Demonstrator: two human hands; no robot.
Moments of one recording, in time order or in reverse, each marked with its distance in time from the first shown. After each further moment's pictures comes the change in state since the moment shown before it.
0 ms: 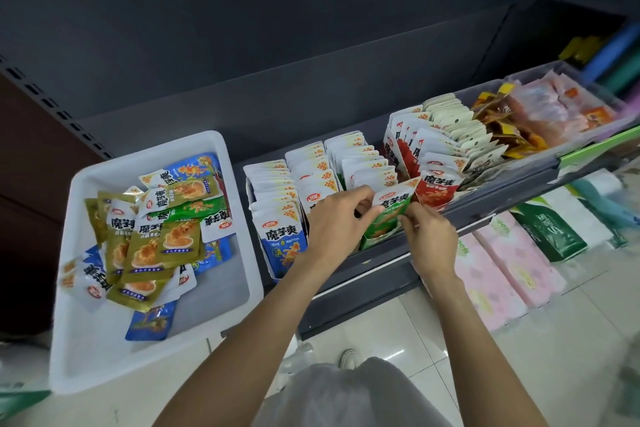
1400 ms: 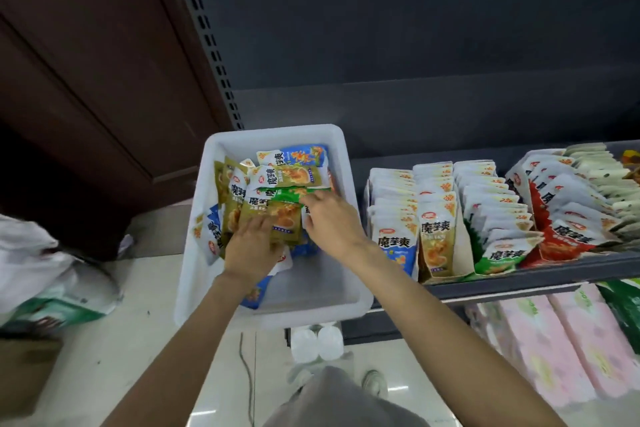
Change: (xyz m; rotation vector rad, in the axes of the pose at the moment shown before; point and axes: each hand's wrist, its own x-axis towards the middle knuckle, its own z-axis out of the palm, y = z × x) left_hand -0.117 -0.228 -0.145 0.425 -0.171 -0.529; right_hand -0.012 -0.296 0.074 0.029 -0.516 -0.673
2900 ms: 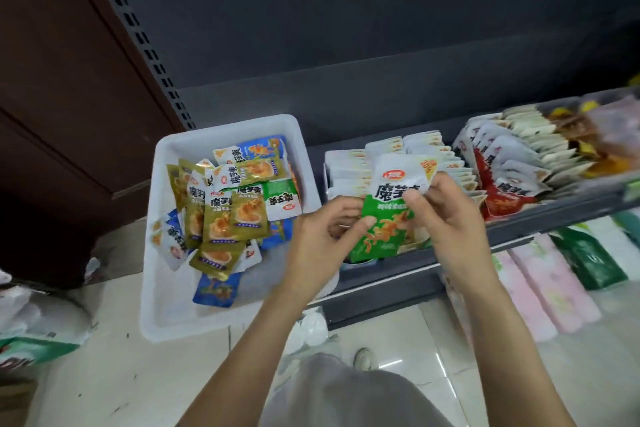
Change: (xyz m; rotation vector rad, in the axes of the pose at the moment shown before) left_hand -0.058 0.164 -0.049 -1.081 0.070 0.333; right_hand -0.150 0.060 -0.098 1.043 0.567 0.273
